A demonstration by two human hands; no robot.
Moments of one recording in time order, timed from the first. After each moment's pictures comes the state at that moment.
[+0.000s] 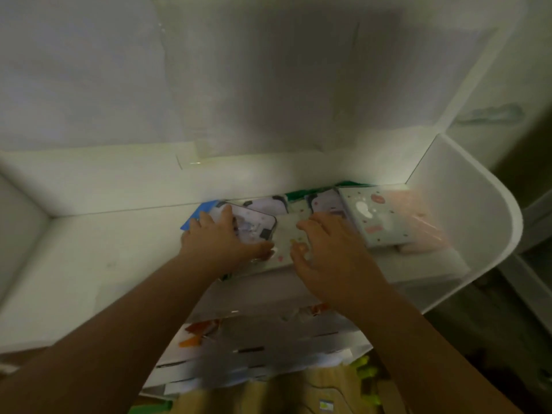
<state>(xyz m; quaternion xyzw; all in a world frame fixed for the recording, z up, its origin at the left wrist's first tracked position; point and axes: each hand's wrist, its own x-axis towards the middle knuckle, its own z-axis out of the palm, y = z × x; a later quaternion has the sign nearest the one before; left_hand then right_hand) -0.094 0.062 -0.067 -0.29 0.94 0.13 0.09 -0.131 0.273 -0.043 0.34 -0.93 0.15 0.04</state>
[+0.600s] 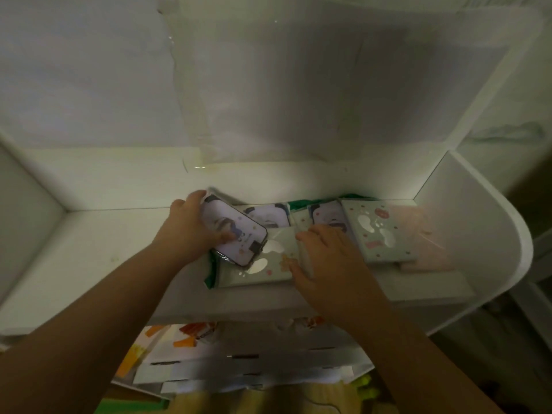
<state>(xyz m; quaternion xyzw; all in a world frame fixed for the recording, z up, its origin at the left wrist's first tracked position) -0.081 0.035 -0.038 -0.35 0.89 0.28 -0.06 -0.147 0.285 -0.053 0.39 -0.91 0.16 0.03</state>
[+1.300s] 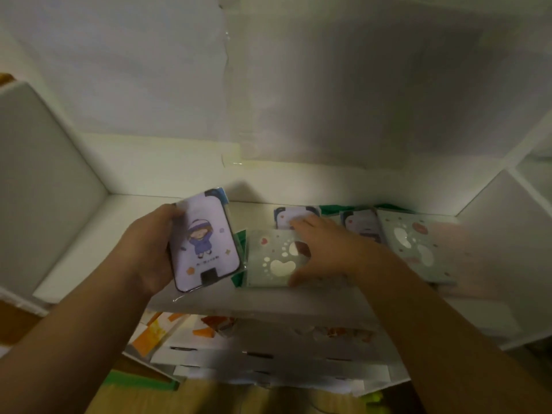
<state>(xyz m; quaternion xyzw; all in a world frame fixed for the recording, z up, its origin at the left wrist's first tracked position) -0.003 0.018 -0.015 -0.42 0.48 0.75 -0.18 -0.202 0.213 -0.044 0.49 -0.85 0.02 -0.19</state>
